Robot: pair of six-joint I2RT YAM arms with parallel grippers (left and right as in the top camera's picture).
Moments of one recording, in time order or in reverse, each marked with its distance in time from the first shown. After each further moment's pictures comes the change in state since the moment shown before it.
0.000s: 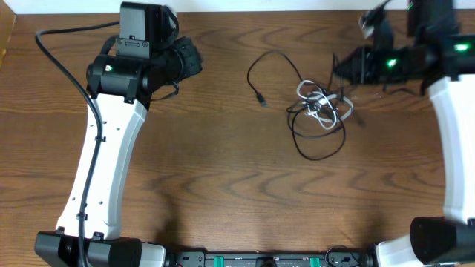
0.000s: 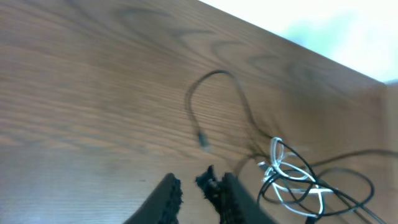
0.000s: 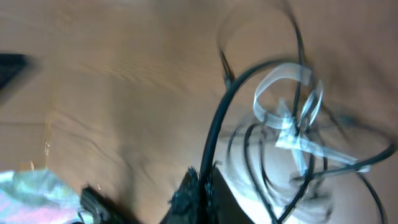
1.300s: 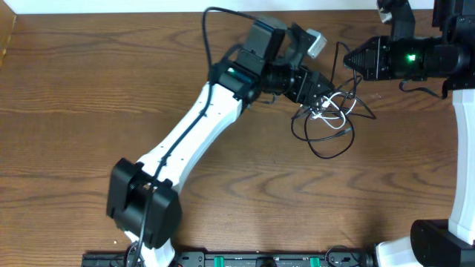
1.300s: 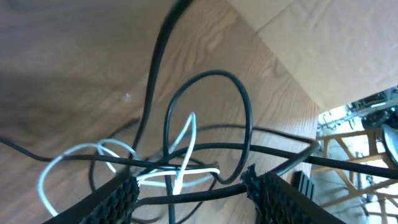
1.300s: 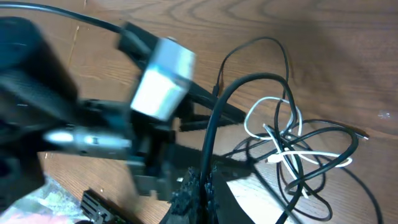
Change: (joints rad) left arm -0.430 0.296 -0.013 0.437 0.426 0.288; right arm 0.002 -0.012 0.177 -0.139 0.042 0.005
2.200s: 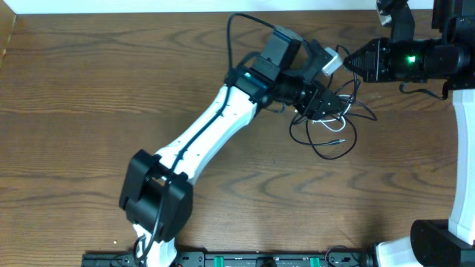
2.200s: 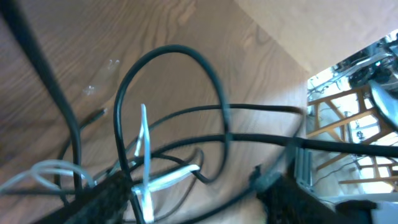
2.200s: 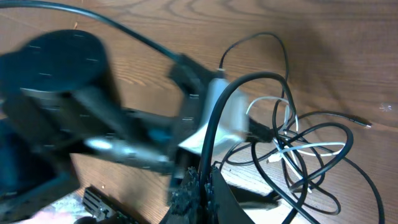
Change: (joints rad) left arm -0.055 0.072 0.000 0.007 0.065 0.139; right arm 0.000 0.000 0.000 -0.023 0.001 0.000
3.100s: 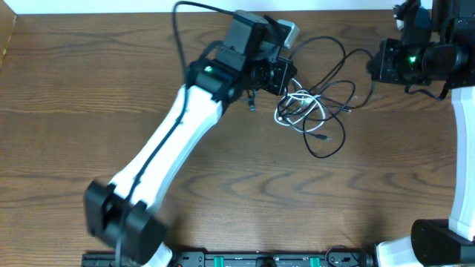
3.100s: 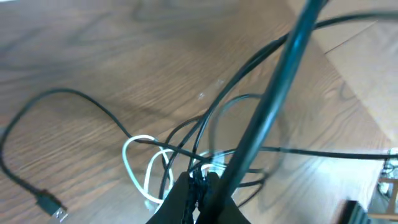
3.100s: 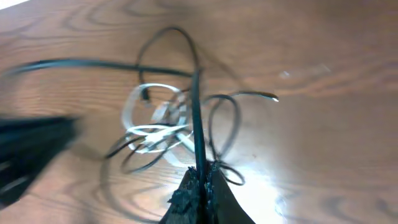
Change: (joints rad) left arm 0.121 -0.223 -0.001 -0.172 -0.329 -0.141; right arm -0.022 0.000 -0.060 -0.002 0.327 0.125
